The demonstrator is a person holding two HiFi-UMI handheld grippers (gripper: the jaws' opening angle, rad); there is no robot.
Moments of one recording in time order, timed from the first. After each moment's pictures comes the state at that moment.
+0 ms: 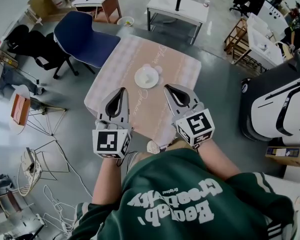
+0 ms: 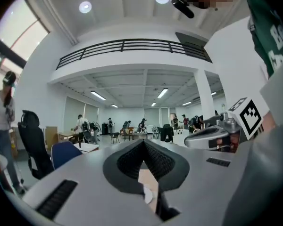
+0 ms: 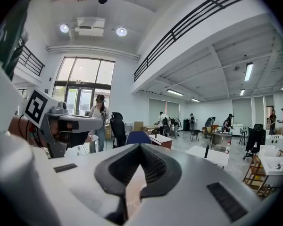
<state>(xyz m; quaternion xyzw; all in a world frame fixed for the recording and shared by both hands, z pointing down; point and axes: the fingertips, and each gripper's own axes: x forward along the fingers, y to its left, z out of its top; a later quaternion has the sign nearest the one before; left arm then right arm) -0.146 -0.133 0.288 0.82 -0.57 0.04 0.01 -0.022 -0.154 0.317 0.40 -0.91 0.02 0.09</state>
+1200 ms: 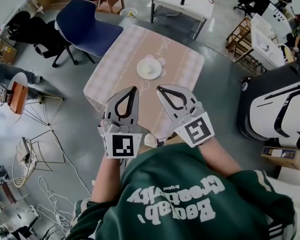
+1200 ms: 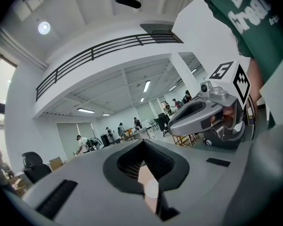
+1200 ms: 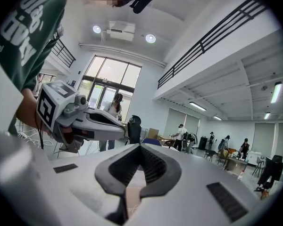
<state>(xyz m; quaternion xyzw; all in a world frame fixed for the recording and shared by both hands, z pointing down) -0.125 -0.105 0.295 0.82 -0.53 0.16 -0.14 -0.070 -0.109 0.303 0.29 -0.95 -0.10 0.09</state>
